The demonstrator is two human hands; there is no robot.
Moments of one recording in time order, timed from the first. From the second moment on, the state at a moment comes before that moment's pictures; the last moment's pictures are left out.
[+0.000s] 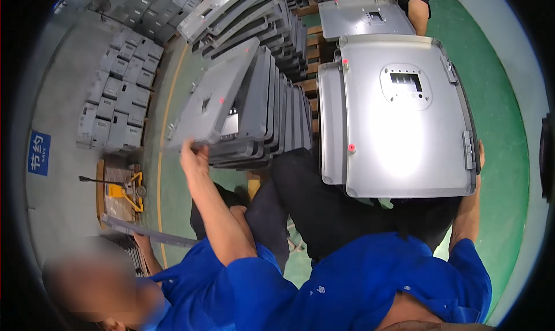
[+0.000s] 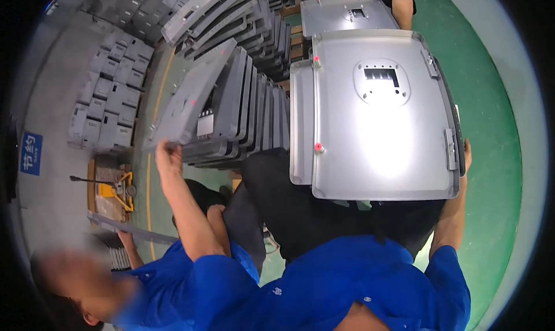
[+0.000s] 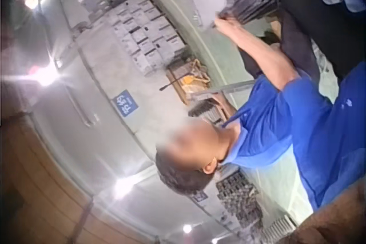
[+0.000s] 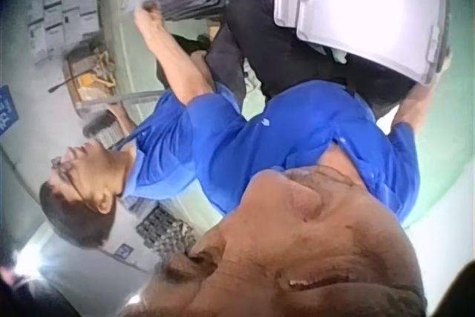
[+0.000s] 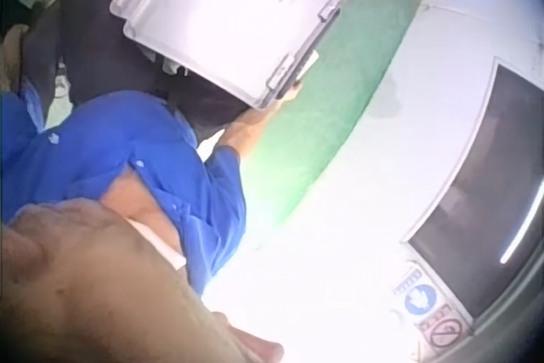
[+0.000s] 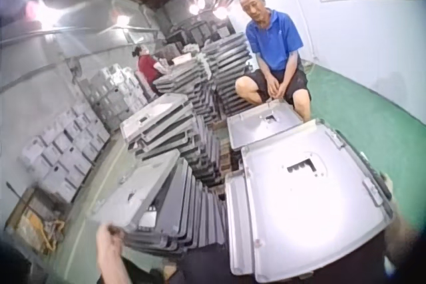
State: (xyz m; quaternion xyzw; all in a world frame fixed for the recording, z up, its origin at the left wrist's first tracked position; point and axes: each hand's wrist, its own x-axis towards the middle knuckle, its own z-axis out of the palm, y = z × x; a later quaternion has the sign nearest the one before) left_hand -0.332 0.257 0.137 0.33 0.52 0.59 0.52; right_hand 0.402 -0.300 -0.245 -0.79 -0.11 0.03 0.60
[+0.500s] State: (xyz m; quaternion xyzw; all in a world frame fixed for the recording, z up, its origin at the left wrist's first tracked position) left_hand -0.355 0.281 0.181 0.34 0.53 0.55 0.55; right_hand 0.357 -0.250 -0.173 -0.52 0.07 0.22 0.82
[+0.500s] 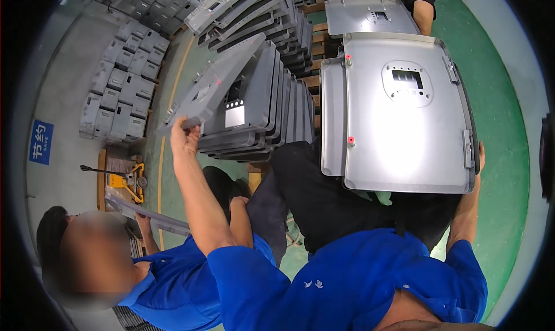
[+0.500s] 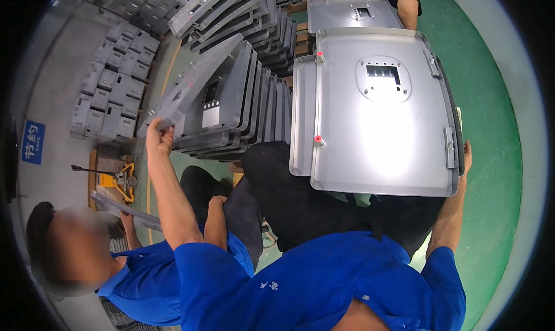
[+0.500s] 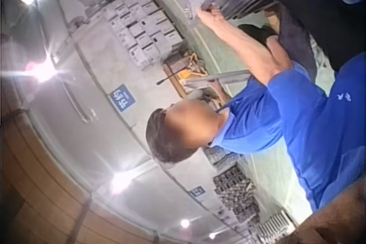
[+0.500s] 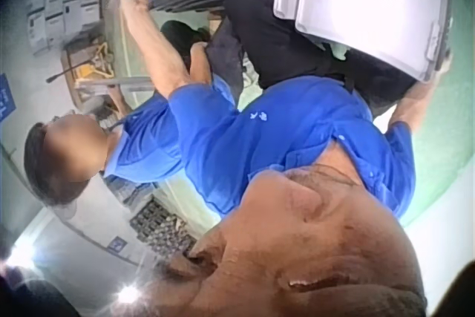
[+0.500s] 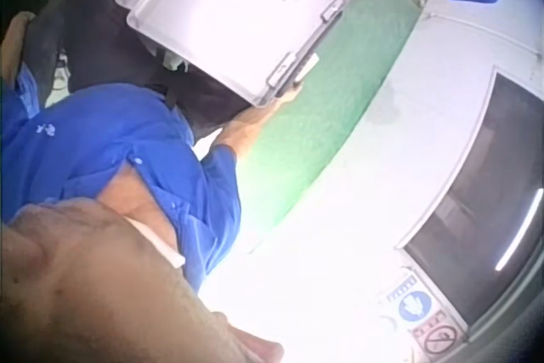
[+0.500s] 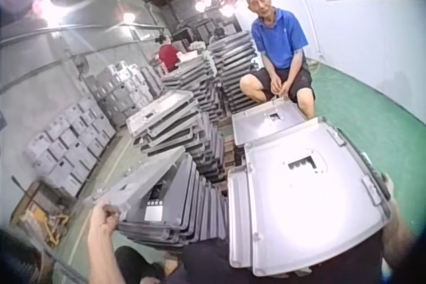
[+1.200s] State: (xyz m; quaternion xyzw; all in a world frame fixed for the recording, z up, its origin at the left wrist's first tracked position) left_hand -0.376 0.240 0.065 0.25 0.55 0.49 0.63; right_hand 0.373 -0.249 -0.221 -0.72 -0.06 0.12 0.69
